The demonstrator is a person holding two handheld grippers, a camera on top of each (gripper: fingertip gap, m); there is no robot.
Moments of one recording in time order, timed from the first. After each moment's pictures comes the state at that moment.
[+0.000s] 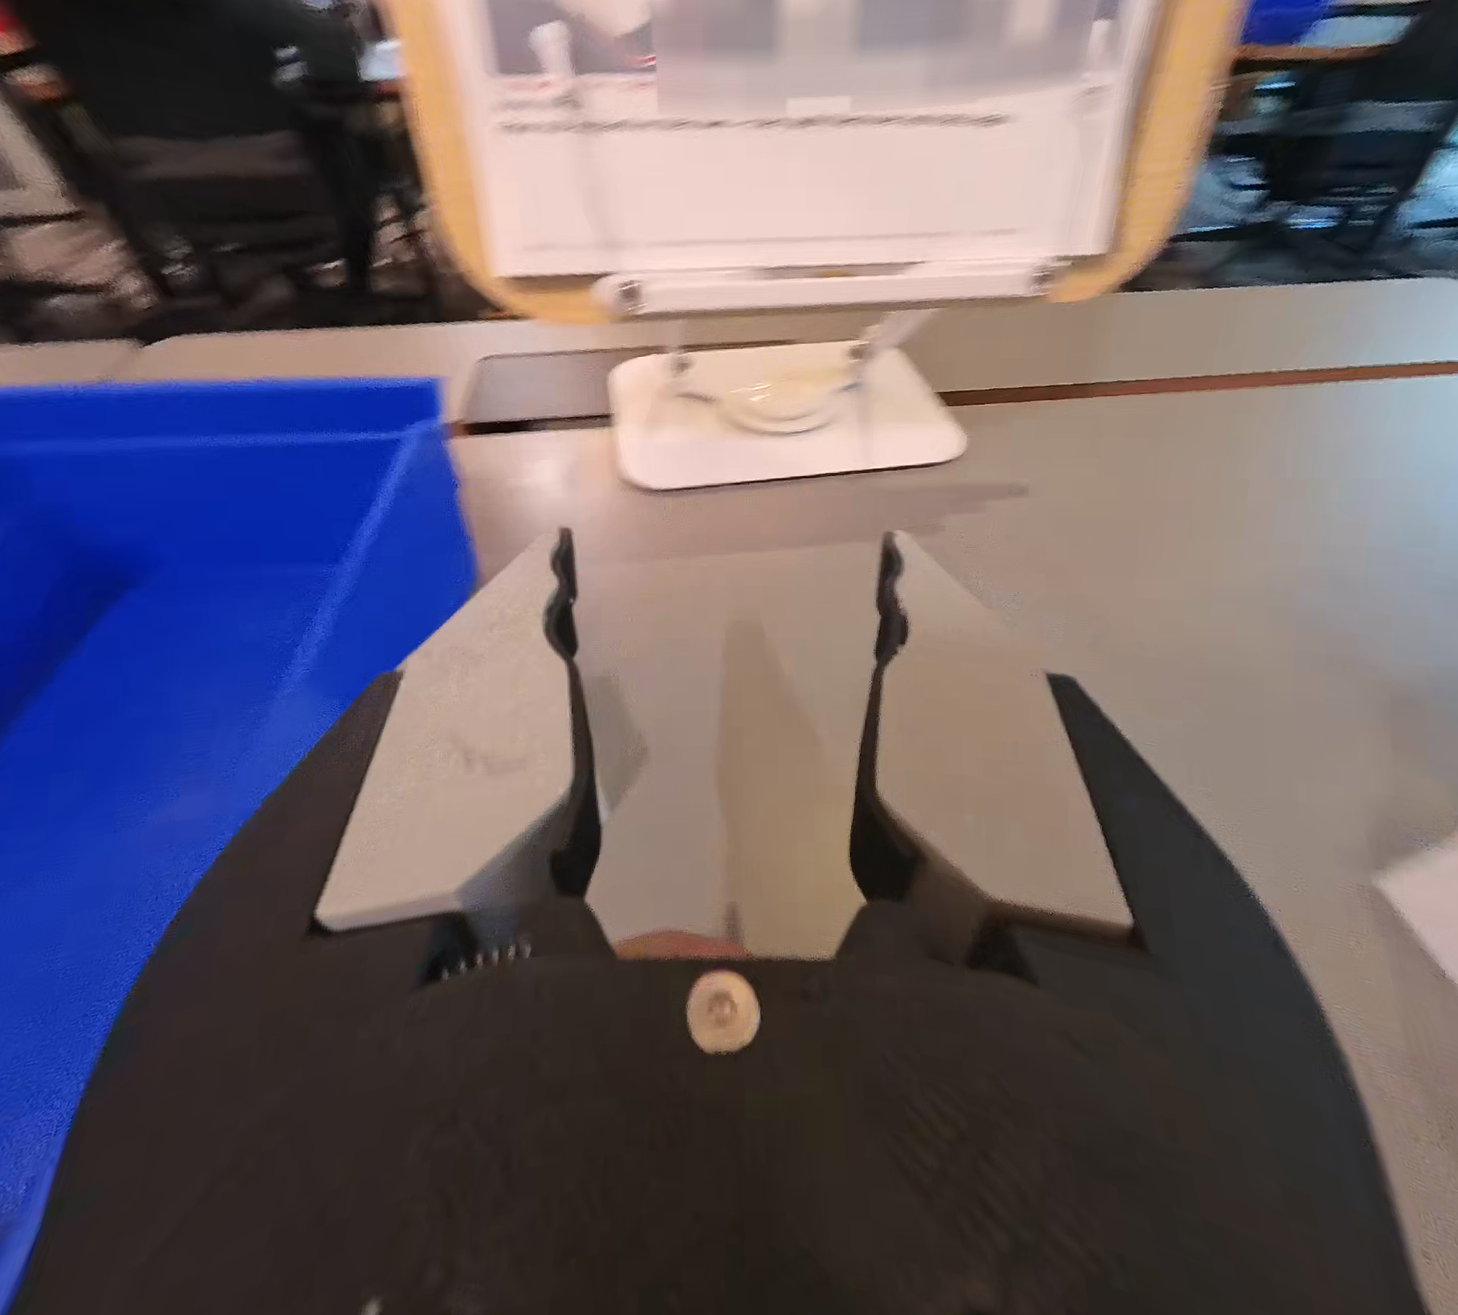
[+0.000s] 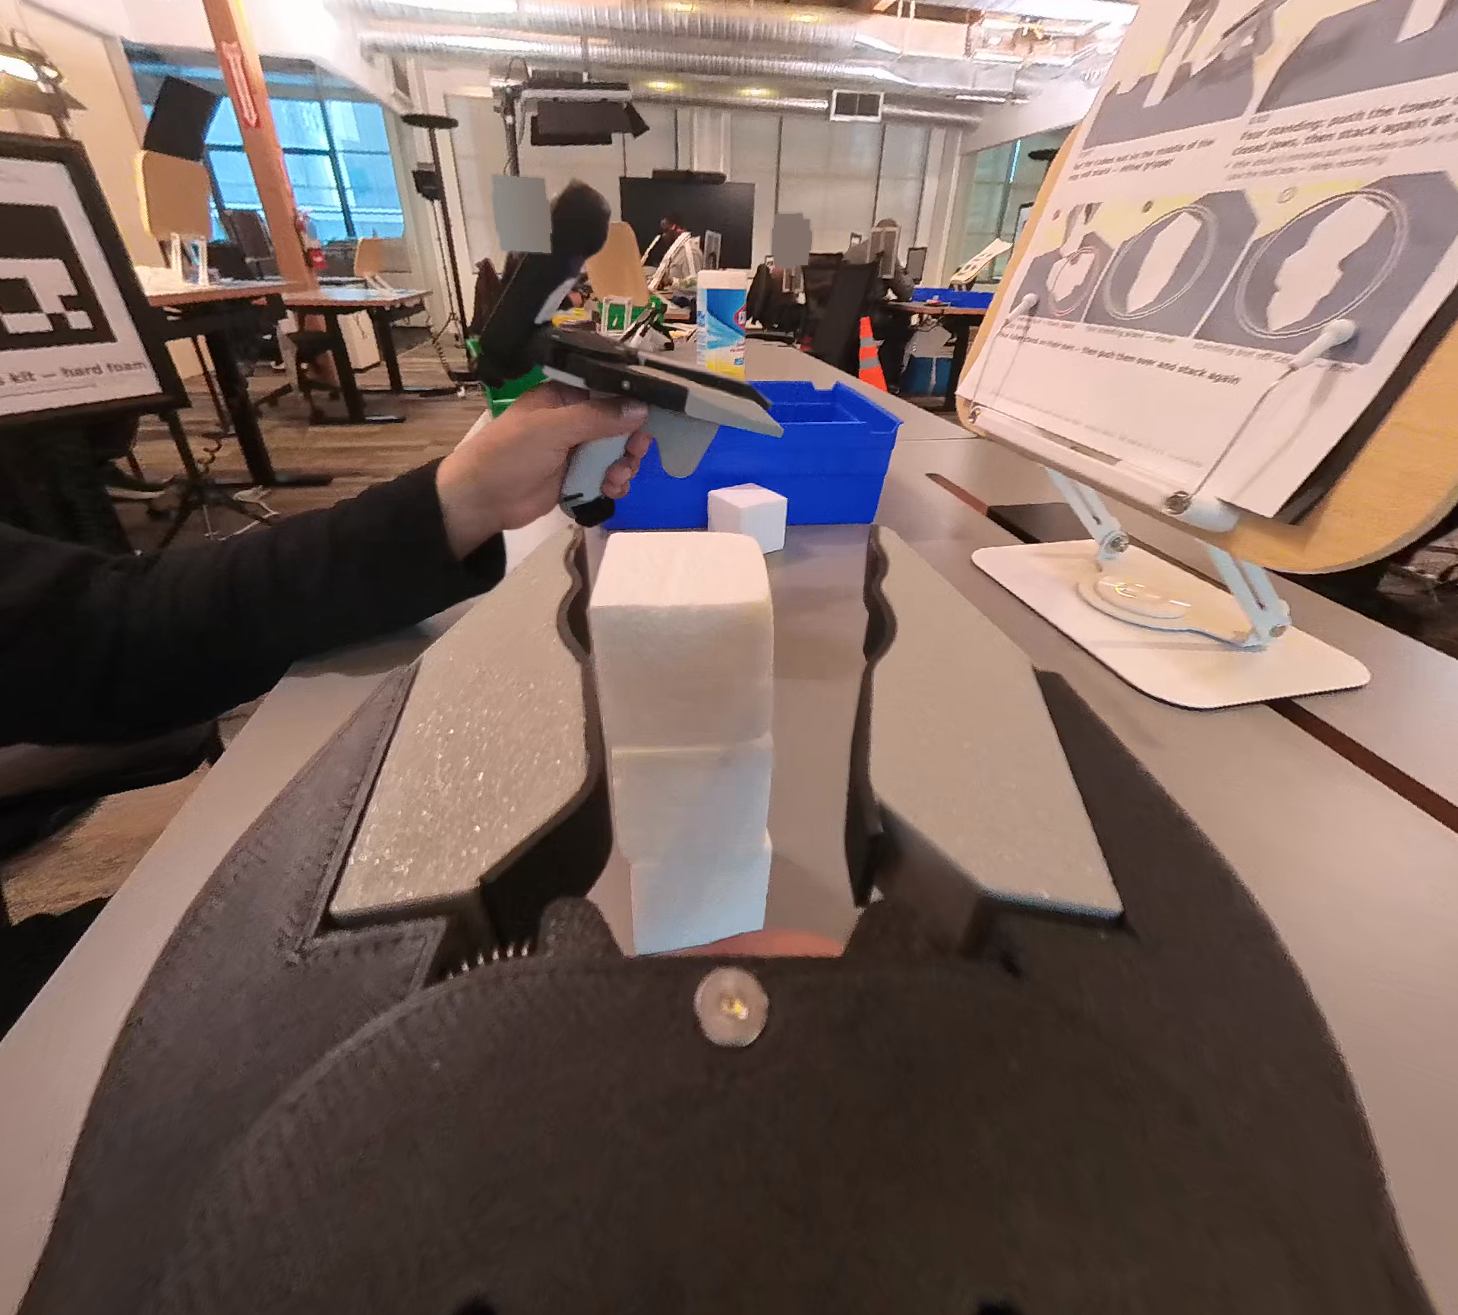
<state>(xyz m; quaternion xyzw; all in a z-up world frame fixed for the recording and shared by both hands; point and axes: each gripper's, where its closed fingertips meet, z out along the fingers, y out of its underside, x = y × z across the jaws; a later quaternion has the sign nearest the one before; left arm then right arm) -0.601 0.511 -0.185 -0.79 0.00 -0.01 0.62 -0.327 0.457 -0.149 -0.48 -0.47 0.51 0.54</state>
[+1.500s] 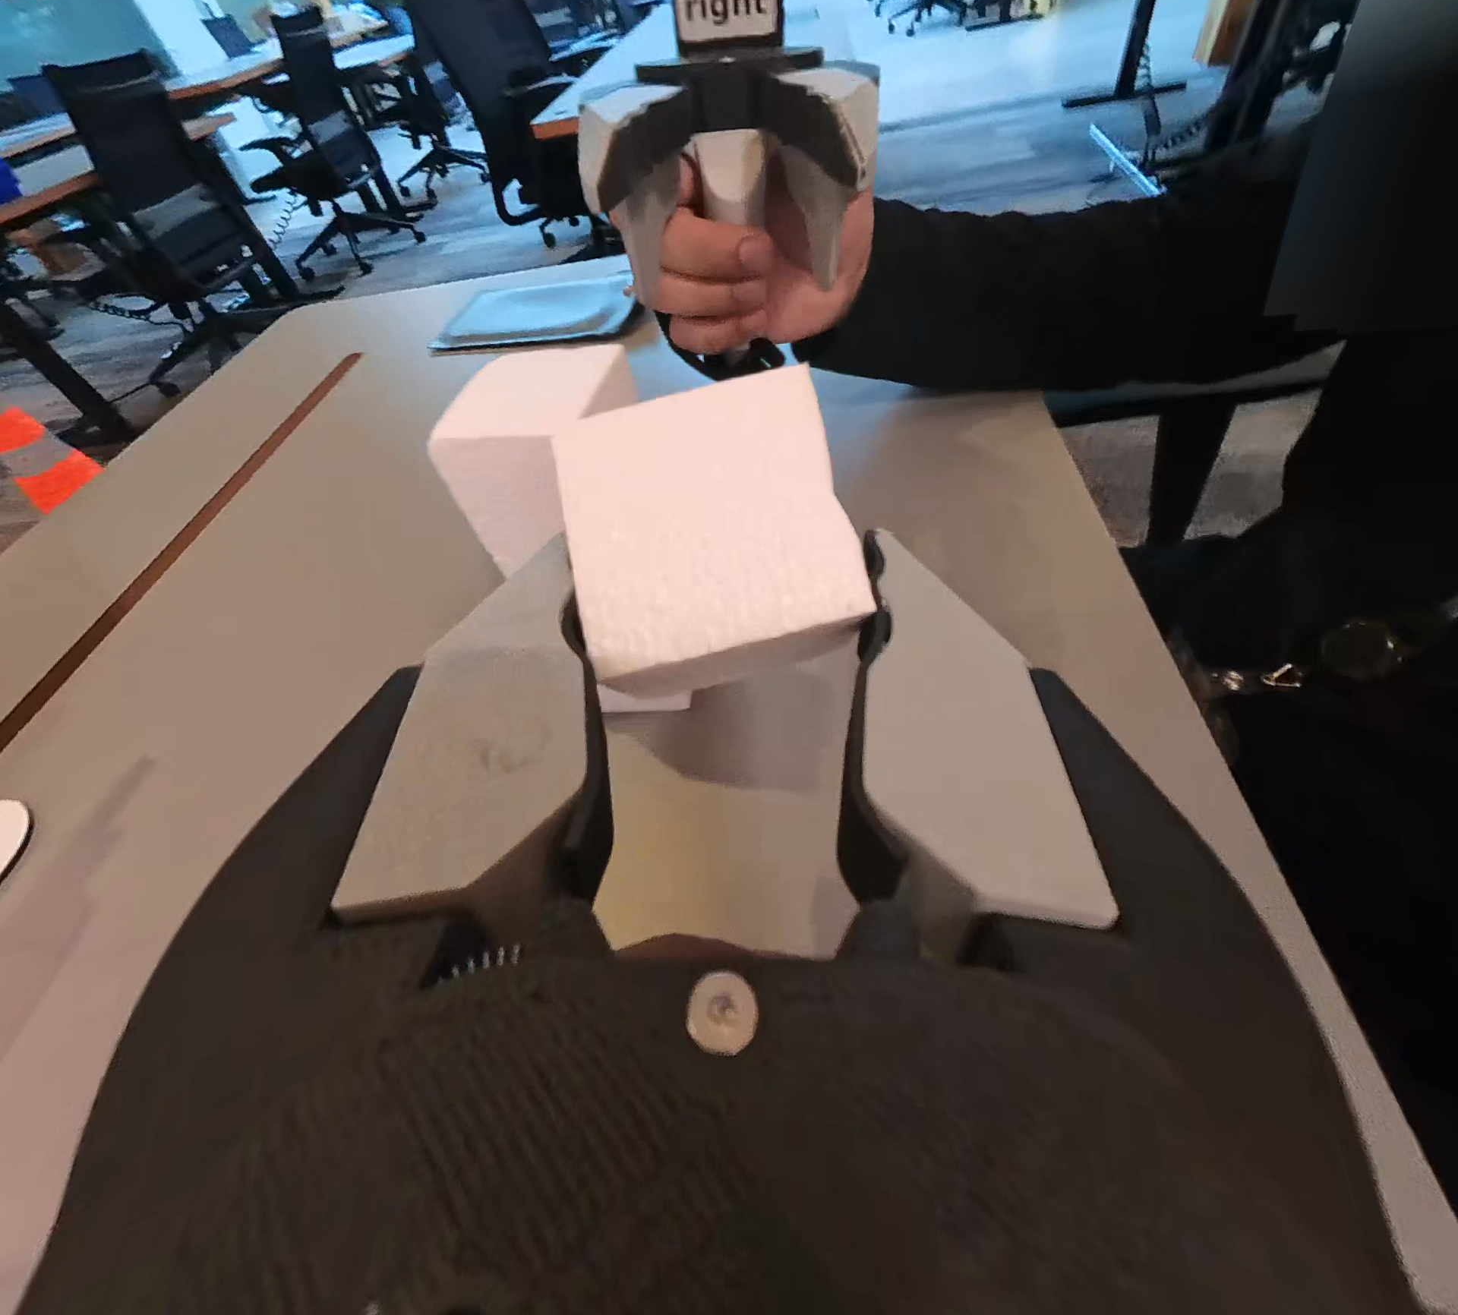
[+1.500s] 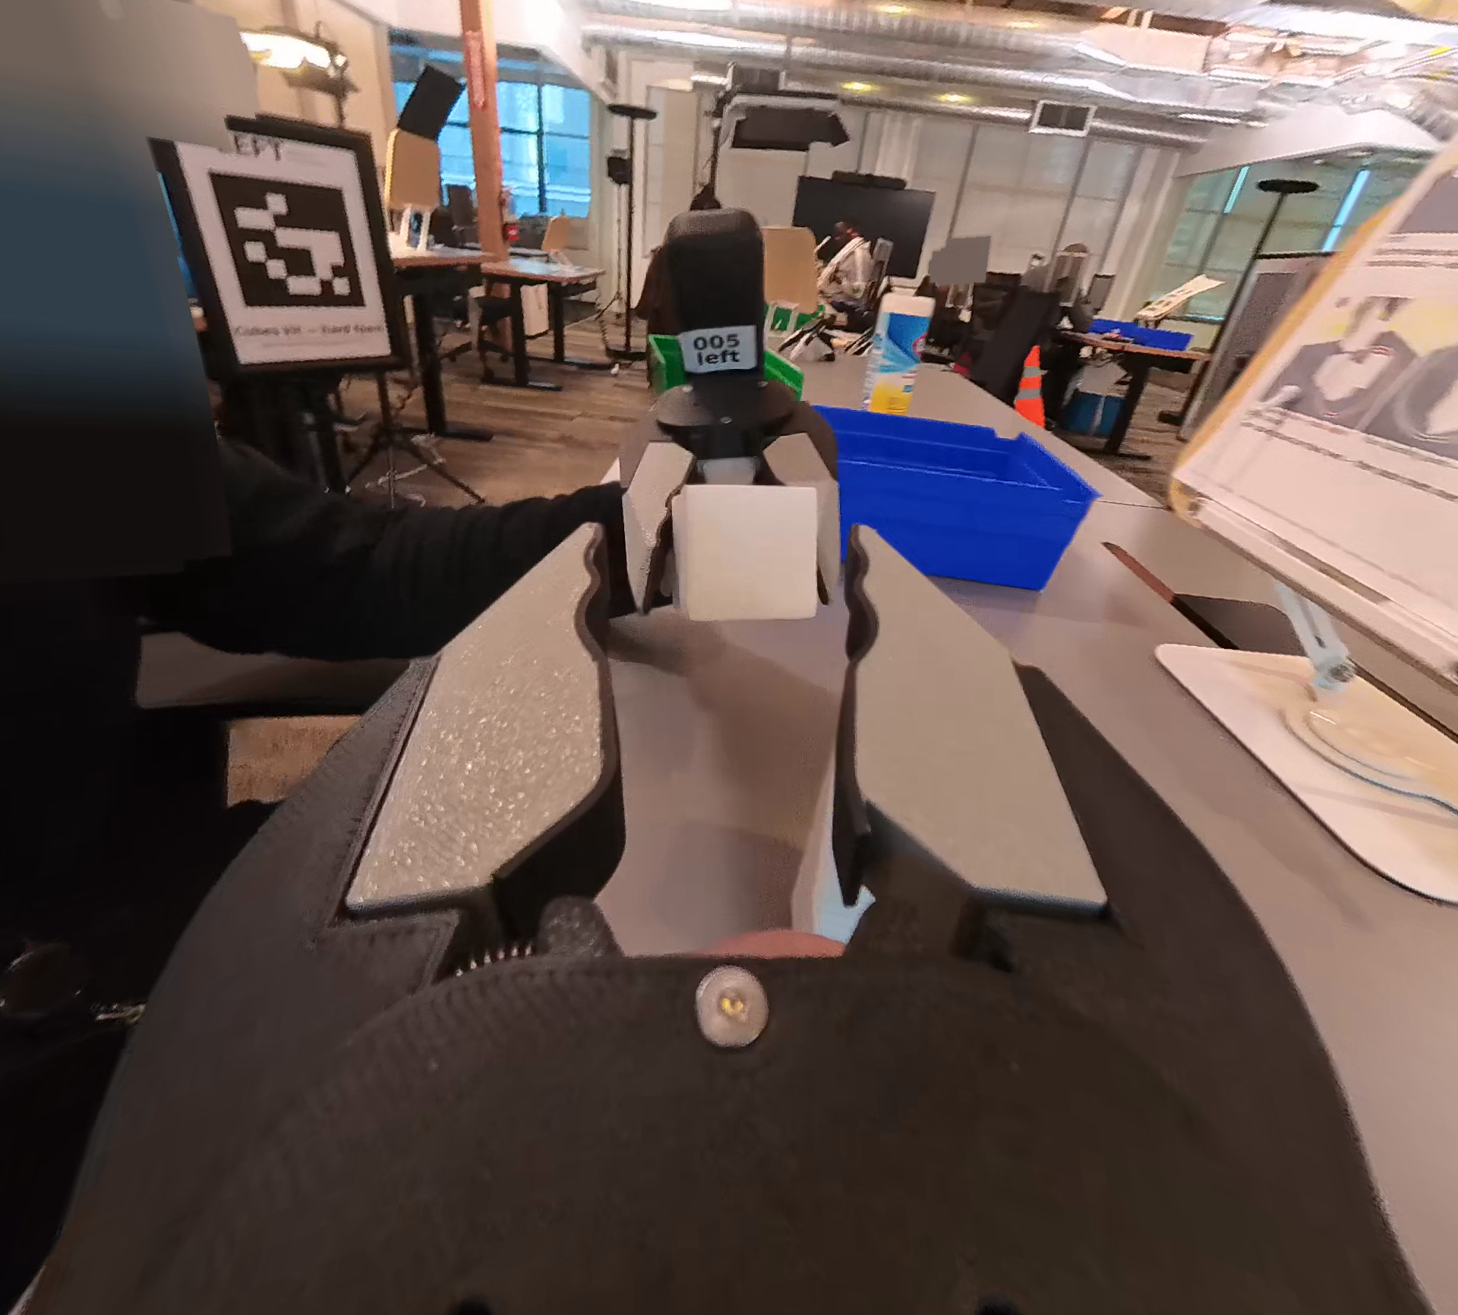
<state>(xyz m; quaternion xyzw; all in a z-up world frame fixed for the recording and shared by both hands) -0.383 0.376 -0.187 -0.58 0.54 -0.34 0.51 -0.333 0.377 -0.127 -0.40 -0.55 0.54 0.50</state>
